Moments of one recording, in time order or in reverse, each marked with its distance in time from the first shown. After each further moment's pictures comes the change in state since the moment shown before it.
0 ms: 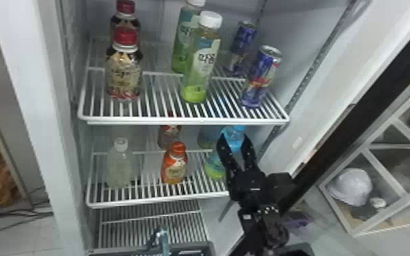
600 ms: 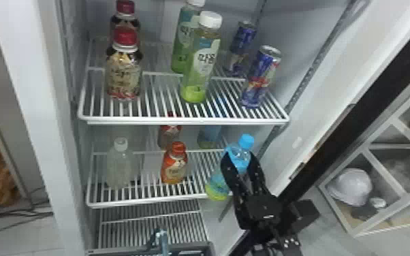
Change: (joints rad) left arm 0.000 0.004 0.000 0.000 0.003 -0.002 0.000; right arm 0.250 0.008 -0.028 -0.269 -0.036 0.063 0.042
